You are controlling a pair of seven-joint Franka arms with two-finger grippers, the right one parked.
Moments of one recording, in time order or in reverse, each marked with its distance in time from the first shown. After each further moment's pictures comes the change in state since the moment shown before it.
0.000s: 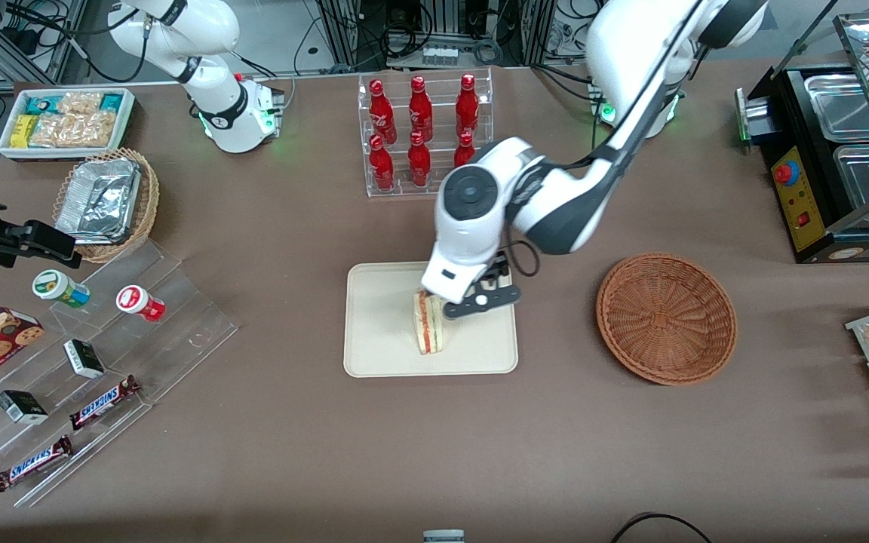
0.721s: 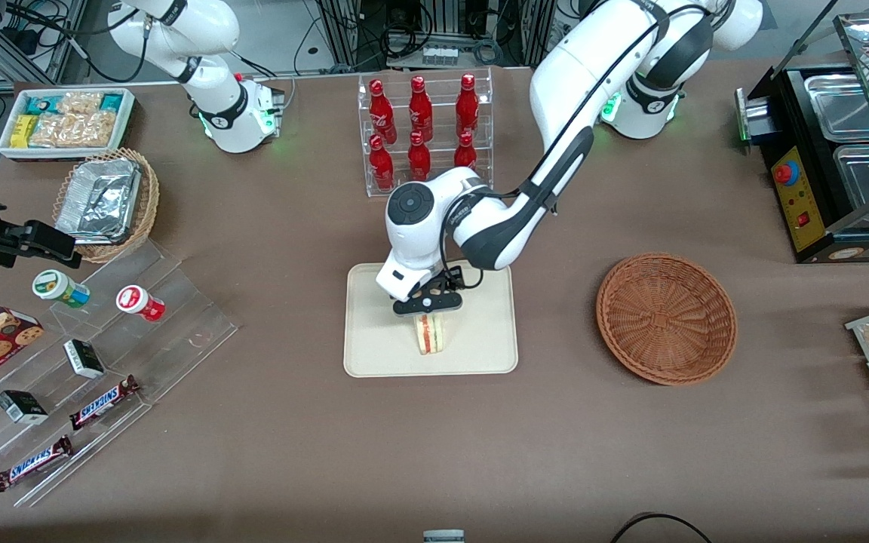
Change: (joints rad) arm -0.101 0.183 0.004 0.038 0.137 0.172 -0.024
